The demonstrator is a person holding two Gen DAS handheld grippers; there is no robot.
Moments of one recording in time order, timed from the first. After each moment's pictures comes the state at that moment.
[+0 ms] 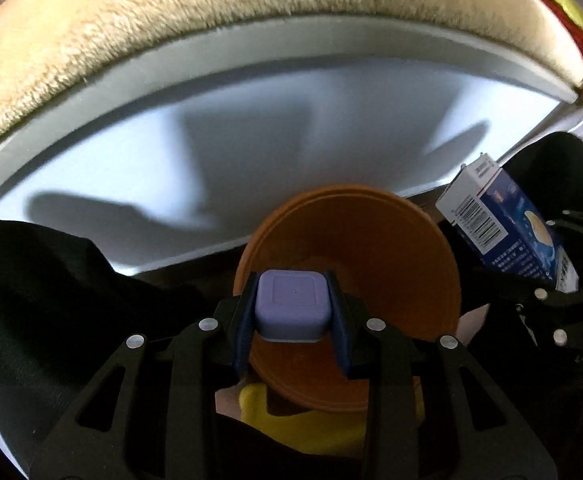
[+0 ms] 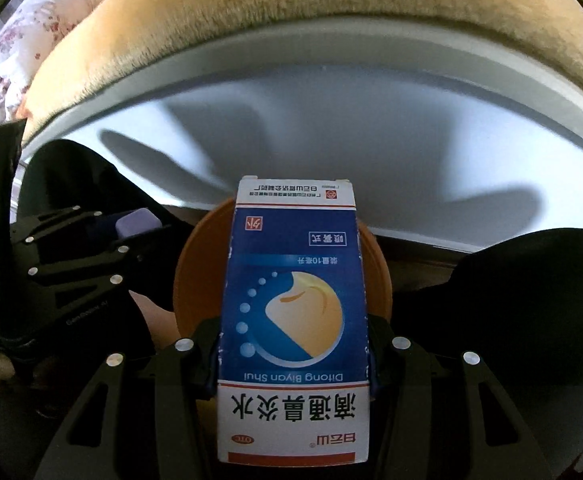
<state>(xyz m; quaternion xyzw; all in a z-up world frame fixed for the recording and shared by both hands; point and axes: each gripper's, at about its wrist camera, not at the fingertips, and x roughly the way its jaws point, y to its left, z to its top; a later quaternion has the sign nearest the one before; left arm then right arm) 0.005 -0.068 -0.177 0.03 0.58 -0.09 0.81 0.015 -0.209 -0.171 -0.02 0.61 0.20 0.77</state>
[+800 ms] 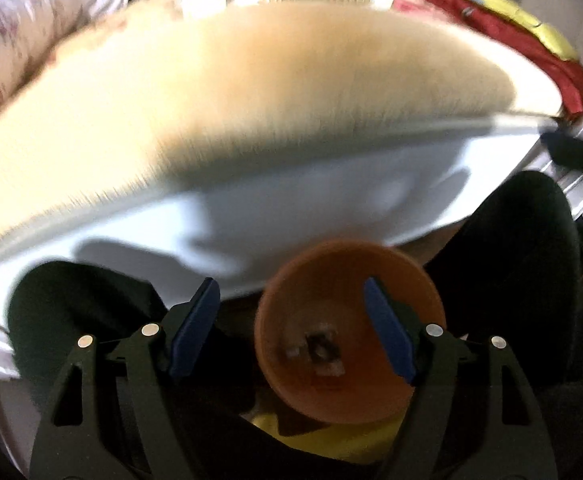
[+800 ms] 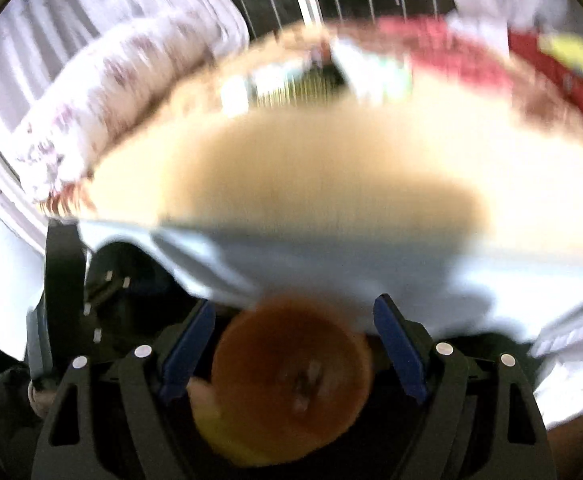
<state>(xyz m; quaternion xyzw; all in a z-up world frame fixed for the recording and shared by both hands) -0.009 -0.063 -0.109 0.04 0.49 -0.09 0.87 0.026 -0.240 -0.040 0.01 0.45 0.22 0.87</state>
